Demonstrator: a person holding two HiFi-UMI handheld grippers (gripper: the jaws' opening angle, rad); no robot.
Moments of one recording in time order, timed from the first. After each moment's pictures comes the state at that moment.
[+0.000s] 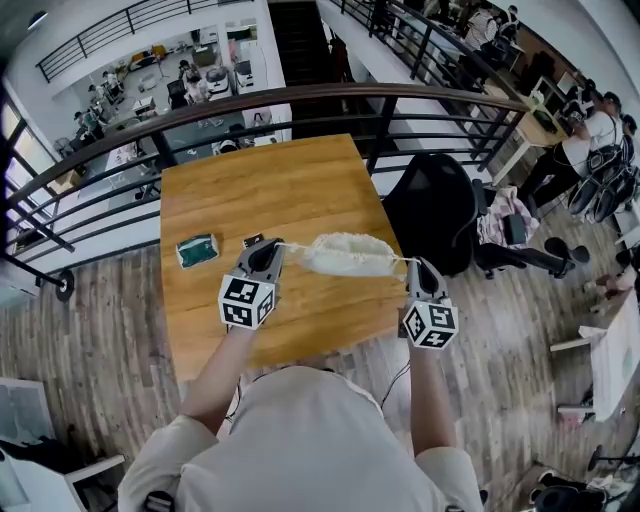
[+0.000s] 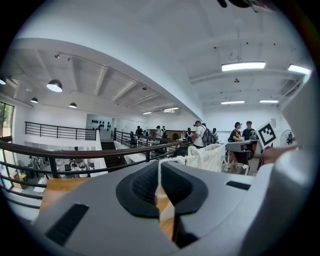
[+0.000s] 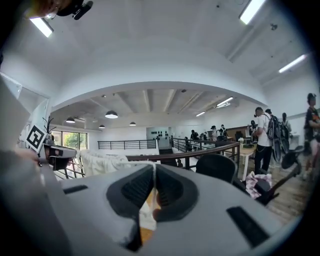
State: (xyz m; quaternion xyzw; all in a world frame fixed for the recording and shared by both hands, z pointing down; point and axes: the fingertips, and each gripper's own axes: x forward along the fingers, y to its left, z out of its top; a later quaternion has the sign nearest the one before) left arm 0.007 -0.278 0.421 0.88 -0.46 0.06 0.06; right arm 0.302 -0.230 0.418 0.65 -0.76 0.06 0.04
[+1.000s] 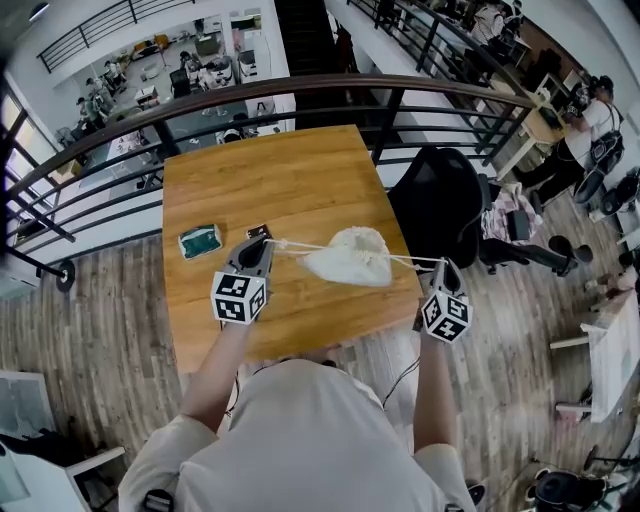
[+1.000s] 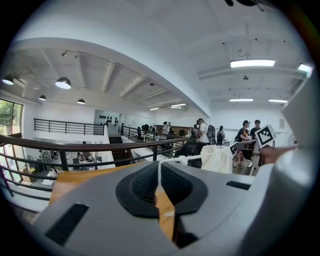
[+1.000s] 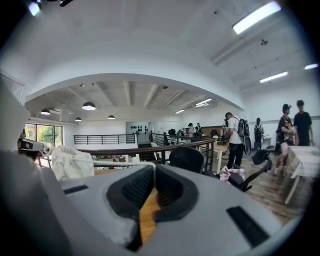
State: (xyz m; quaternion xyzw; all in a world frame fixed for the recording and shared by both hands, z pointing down) left arm -0.032 -0.282 0.445 0.86 -0.49 0.08 0.10; right arm 0.379 -0.230 0.450 0.74 -0.66 0.09 0.06
